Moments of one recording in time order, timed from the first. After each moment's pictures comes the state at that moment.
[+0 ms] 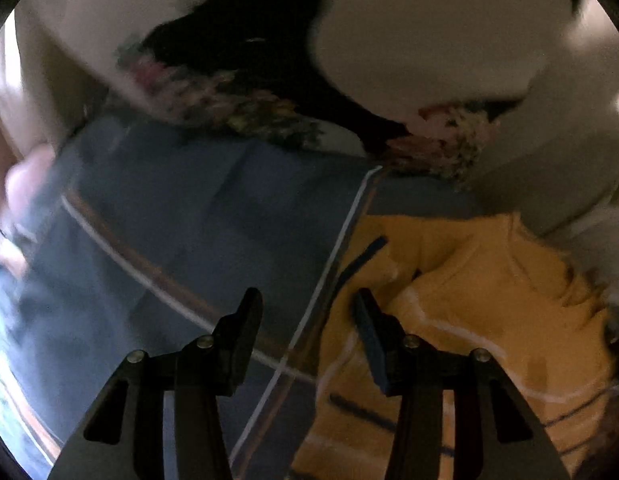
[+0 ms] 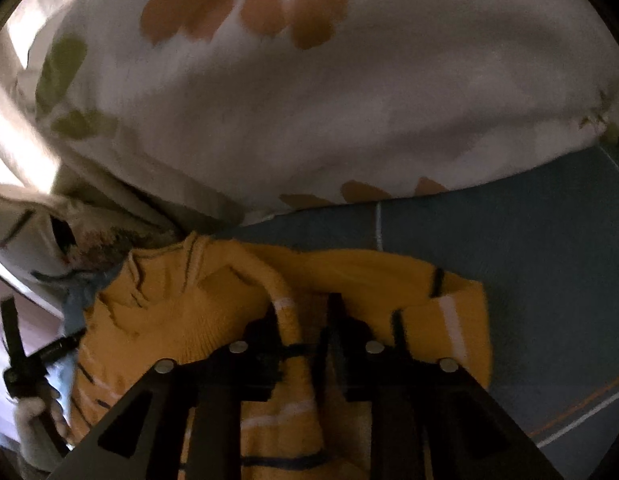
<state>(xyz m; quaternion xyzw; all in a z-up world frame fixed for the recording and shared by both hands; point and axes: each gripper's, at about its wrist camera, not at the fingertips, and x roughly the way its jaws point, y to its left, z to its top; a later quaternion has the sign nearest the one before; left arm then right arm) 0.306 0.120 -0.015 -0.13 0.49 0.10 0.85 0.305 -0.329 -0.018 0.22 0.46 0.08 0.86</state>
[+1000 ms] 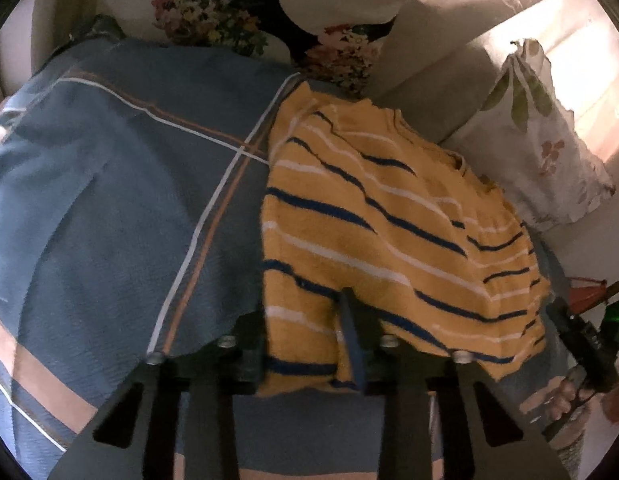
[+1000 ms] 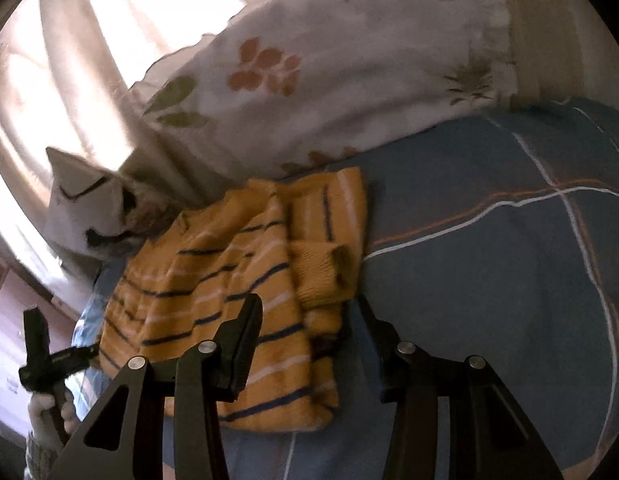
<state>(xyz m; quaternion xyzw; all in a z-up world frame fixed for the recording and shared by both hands) 0.170 0.106 -0.022 -0.18 0.49 -0.05 0.85 0.144 -0.349 0.012 0.20 0.41 0.10 0.88</state>
